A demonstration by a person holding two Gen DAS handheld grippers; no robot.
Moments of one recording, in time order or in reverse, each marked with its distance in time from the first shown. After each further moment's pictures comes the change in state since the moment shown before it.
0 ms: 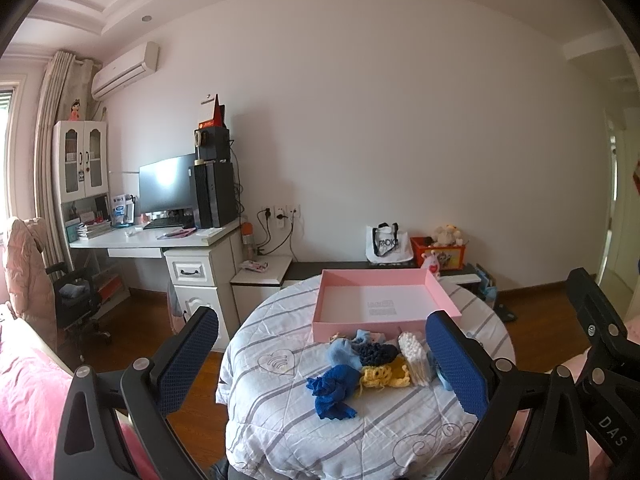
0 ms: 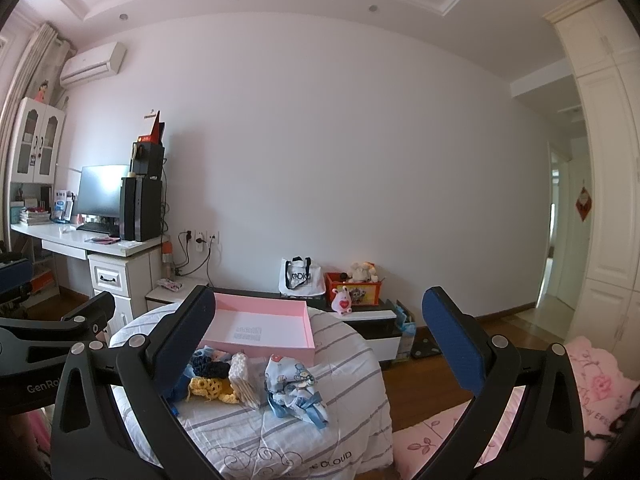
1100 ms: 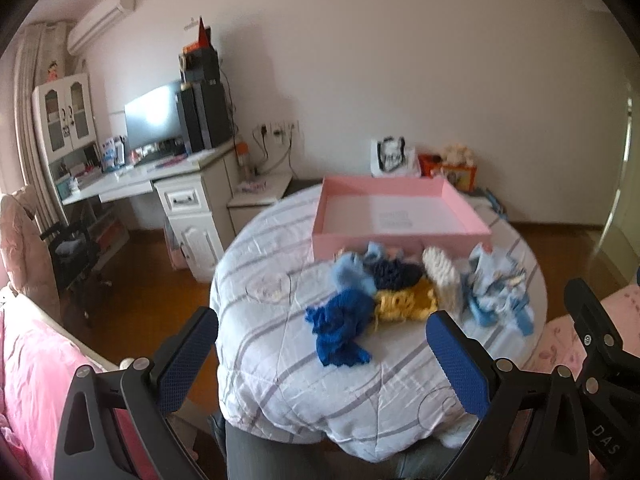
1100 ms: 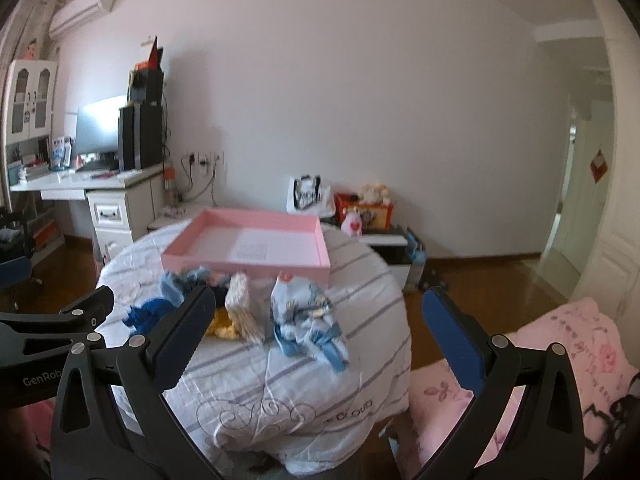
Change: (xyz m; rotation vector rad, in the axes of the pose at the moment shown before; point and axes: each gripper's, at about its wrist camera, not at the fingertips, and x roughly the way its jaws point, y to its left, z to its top) left arm 0.092 -0.009 -0.012 0.049 0.344 0.011; right arm 0.076 0.019 -0.055 -0.021 0.349 0.032
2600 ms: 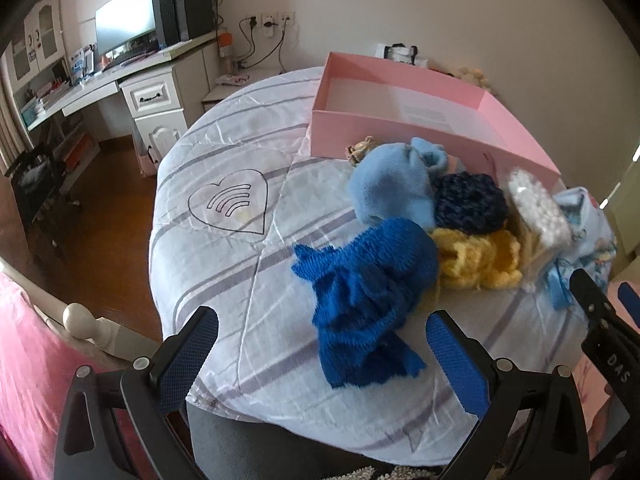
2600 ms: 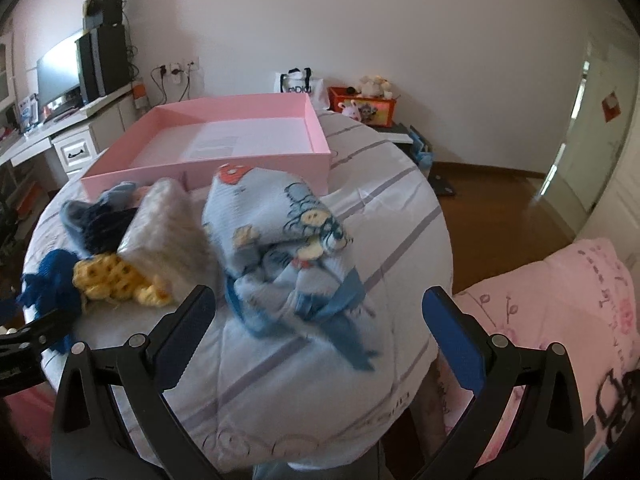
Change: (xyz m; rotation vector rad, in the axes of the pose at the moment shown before) left arm 0.176 0.028 0.010 -0.079 0.344 -0.094; right arm 0.165 -0.002 -0.036 0.053 0.360 -0.028
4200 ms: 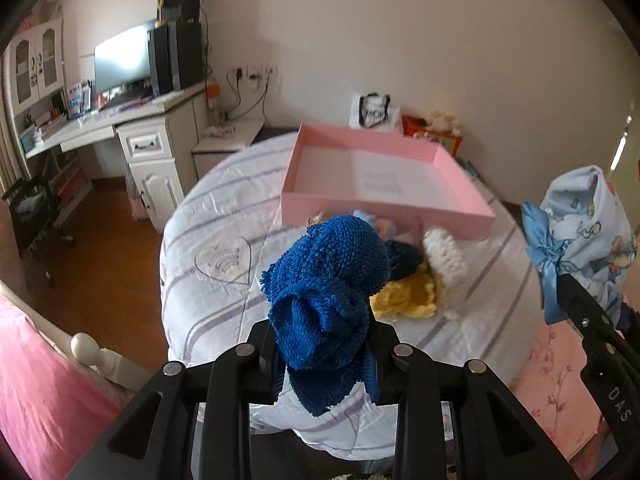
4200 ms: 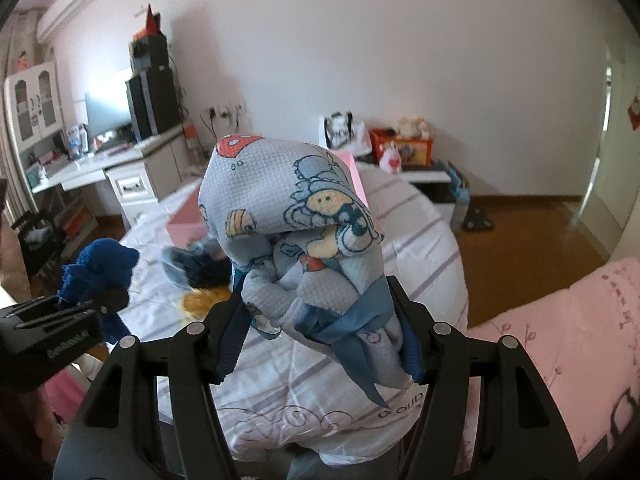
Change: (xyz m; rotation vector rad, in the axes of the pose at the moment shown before) left arm -0.109 -0.016 -0.011 0.020 -0.187 -0.070; right arm -0.104 0.002 0.004 -0.007 -0.190 0.198
